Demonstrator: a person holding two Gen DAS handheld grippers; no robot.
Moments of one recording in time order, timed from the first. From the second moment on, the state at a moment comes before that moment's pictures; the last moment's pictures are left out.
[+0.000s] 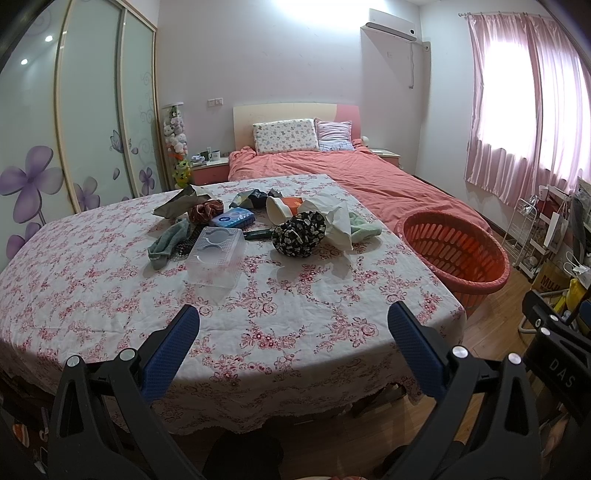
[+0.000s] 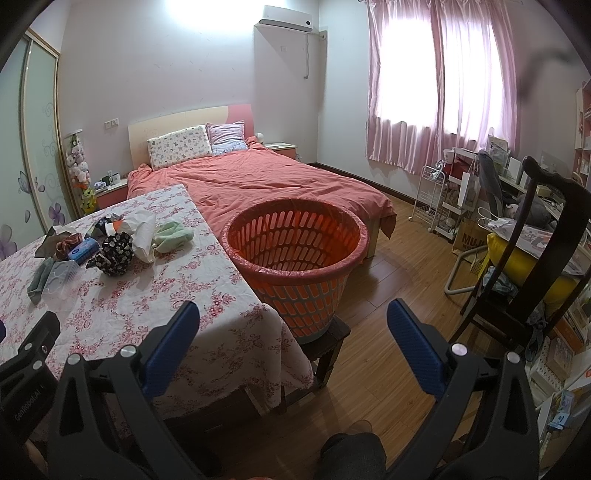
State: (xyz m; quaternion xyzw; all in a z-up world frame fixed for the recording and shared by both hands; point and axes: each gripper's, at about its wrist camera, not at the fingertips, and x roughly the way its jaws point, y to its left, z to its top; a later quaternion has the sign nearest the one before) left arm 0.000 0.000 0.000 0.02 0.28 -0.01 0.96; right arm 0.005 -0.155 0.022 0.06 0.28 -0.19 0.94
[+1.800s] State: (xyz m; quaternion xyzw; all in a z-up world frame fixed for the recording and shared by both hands) left arm 0.177 0.110 -0.058 -0.03 0.40 0.03 0.92; right arm 0.180 -0.092 -0.005 0.10 0.33 -0.03 0.94
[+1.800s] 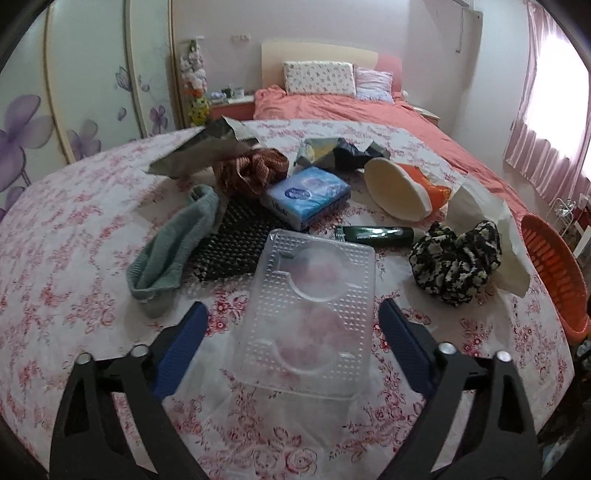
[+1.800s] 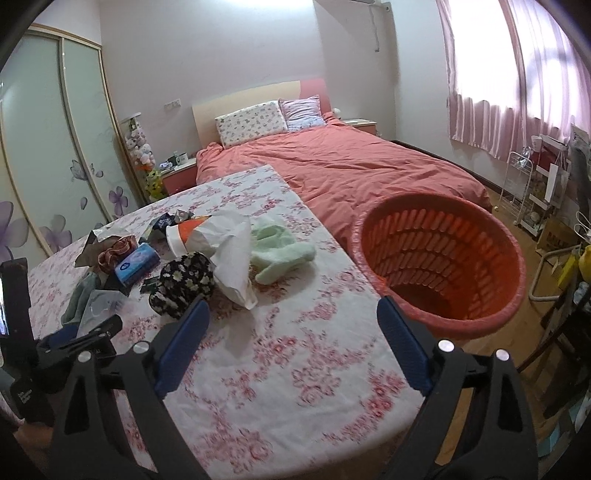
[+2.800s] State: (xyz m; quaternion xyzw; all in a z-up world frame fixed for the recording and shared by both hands) left arm 0.176 0.135 -0.026 -0.08 0.36 -0.01 0.93; right arm 0.273 -0.053 -0.039 0.09 0.39 0.03 0.91
